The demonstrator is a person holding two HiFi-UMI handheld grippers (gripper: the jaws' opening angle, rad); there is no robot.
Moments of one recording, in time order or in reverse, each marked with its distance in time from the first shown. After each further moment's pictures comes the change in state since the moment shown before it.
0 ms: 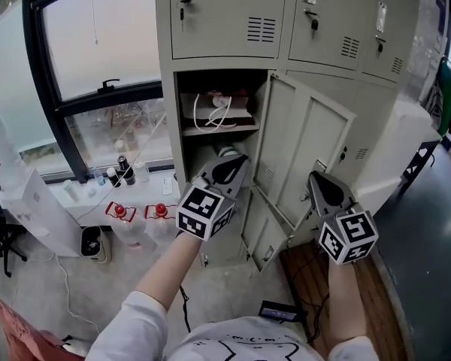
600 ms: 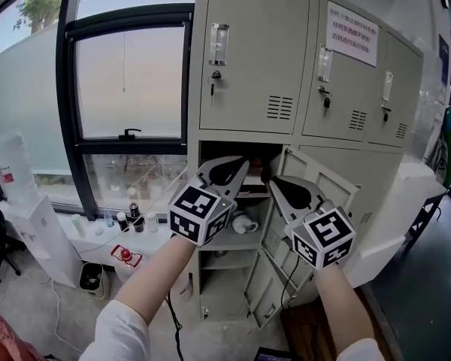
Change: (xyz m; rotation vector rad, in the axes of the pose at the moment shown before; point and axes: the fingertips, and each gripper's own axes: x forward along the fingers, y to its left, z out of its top) left arm 0.000 0.080 0.151 0.127 -0.133 0.089; right arm 0.106 0.076 0.143 -0.194 -0.190 0.284
